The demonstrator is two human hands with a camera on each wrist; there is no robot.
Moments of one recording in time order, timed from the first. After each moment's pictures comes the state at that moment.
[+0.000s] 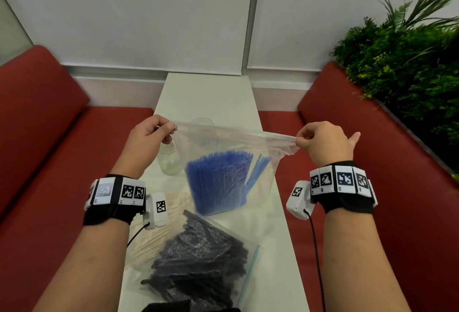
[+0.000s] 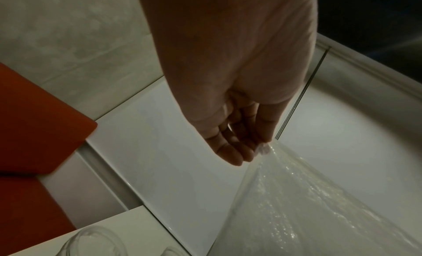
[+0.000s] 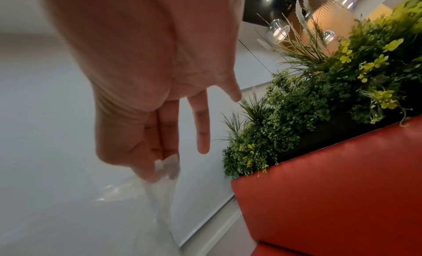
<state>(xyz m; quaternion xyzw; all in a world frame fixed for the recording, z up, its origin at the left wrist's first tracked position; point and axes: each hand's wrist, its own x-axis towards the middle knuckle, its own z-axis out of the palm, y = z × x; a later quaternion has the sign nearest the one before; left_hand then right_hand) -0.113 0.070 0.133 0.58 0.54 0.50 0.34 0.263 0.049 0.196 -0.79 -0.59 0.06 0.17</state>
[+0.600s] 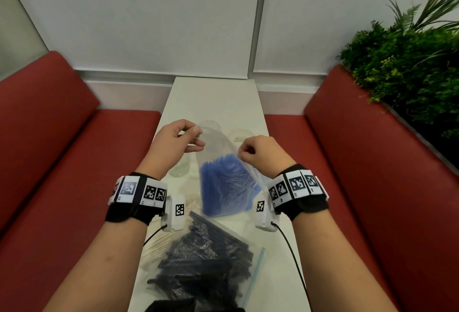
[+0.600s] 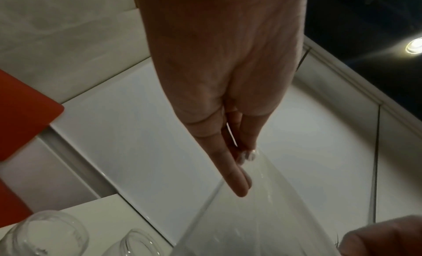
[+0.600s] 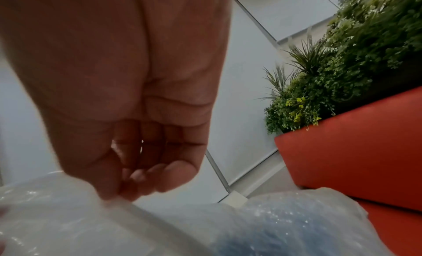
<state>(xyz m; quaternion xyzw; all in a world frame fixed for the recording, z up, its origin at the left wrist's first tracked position) -0.073 0.064 0.144 0.54 0.51 0.51 0.43 0.163 0.045 0.179 -0.57 -0.77 0.24 0.18</state>
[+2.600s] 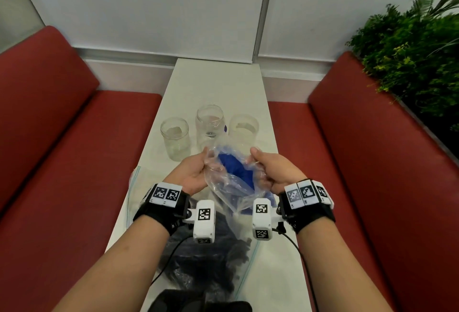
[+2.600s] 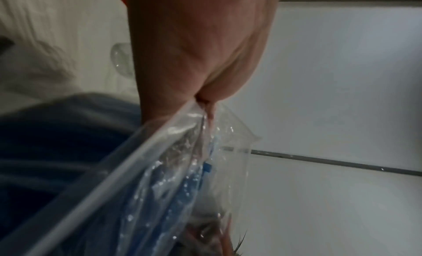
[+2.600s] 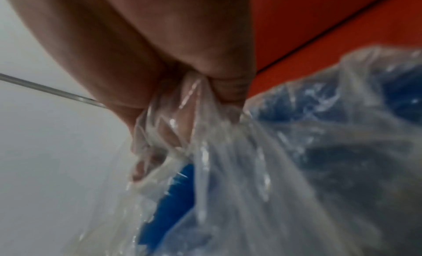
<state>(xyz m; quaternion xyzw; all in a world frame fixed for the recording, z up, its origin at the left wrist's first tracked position) -0.020 0.035 0.083 -0.03 0.35 0.43 0.83 0.186 0.035 0.104 -0.56 -0.34 0.69 0.30</state>
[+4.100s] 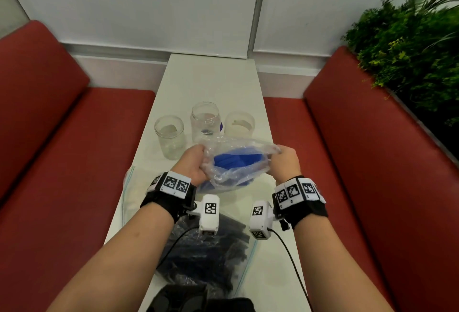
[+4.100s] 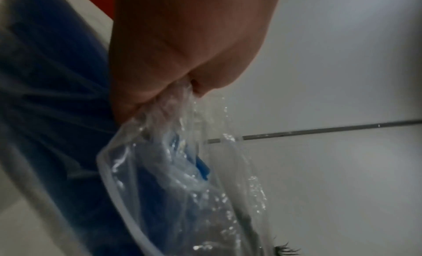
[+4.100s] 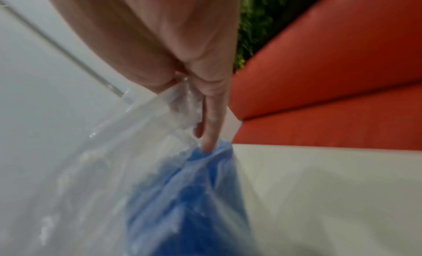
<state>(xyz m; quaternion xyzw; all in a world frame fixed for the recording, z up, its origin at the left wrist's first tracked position) -0.012 0.051 0.089 0.05 0.50 0.42 0.75 0.199 0.052 0.085 -0.74 -0.48 0.35 0.31</state>
